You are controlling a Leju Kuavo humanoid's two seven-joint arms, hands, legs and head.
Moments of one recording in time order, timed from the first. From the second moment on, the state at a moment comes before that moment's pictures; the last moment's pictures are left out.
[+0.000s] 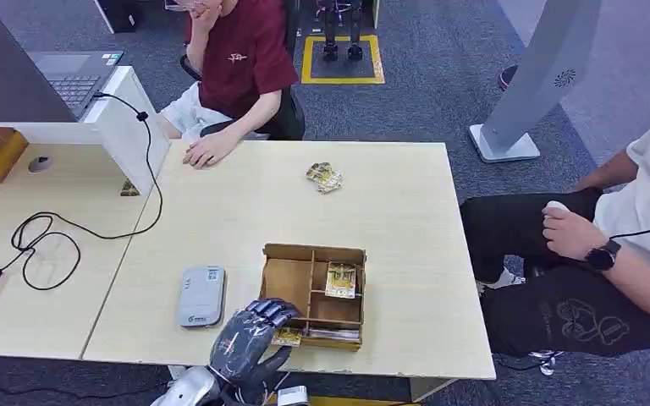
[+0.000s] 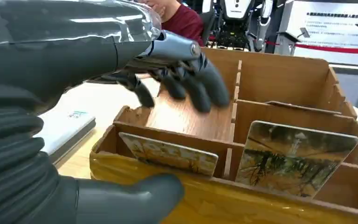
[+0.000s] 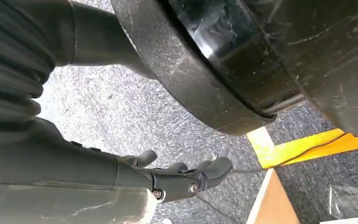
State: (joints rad) left arm -0.07 0.17 -0.63 -1.44 -1.05 0.28 -0.10; right arm -0.05 0.10 0.35 0.00 0.80 -0.48 -0.12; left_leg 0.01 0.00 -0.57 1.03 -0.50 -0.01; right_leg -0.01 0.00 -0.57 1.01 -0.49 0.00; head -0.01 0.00
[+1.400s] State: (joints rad) left arm -0.26 0.21 -0.58 -1.57 -0.92 0.27 -0.14; right arm -0.04 0.10 0.25 0.00 0.88 -0.48 -0.14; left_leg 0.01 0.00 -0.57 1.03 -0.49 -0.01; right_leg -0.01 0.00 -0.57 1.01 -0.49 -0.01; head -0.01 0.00
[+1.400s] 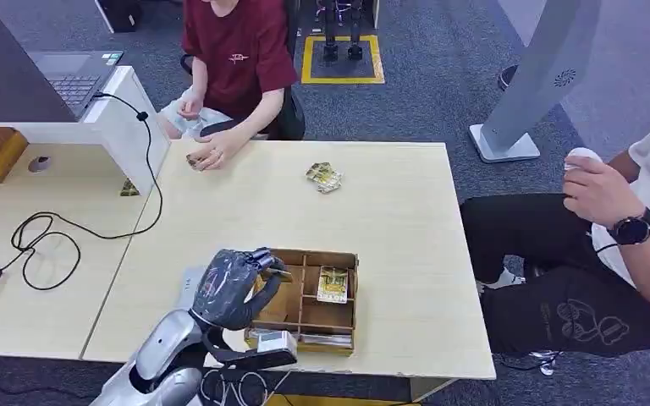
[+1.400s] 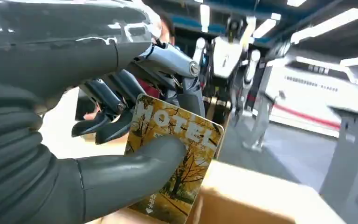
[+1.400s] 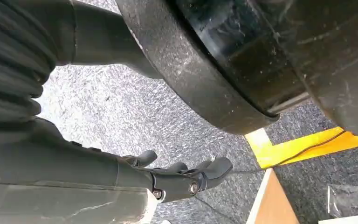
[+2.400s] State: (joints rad) left arm -0.57 0.19 -0.45 -1.23 -0.98 0.28 0.03; right arm -0.06 0.09 0.16 0.00 1.02 -0.47 -0.13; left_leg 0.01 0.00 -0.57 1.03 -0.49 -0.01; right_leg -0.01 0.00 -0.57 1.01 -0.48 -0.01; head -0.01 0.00
